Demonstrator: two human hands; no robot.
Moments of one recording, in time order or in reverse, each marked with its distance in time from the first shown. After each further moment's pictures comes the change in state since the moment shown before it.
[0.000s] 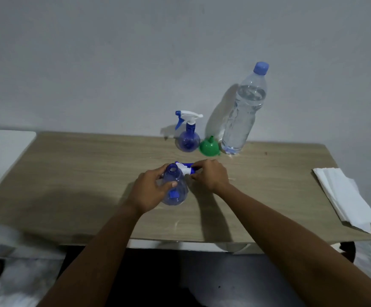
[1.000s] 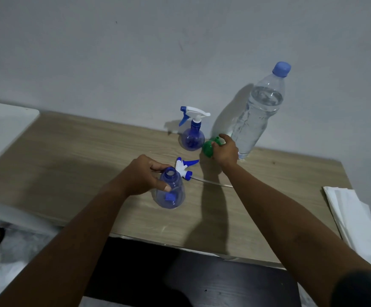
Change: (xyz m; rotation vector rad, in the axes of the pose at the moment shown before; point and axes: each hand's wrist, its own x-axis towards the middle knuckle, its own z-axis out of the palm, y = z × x) left_hand 0.031 0.016 -0.020 -0.043 -0.206 -0.103; right_hand 0.087 0.037 -0.017 0.562 0.242 0.314
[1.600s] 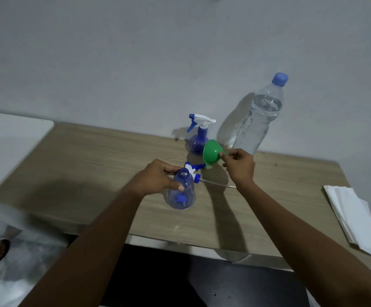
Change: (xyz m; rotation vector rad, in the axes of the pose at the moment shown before) left_hand 0.000 -0.008 0.000 -0.159 0.013 -0.062; right_hand -0.068 -0.007 -0.033 0.225 0.087 -0.028
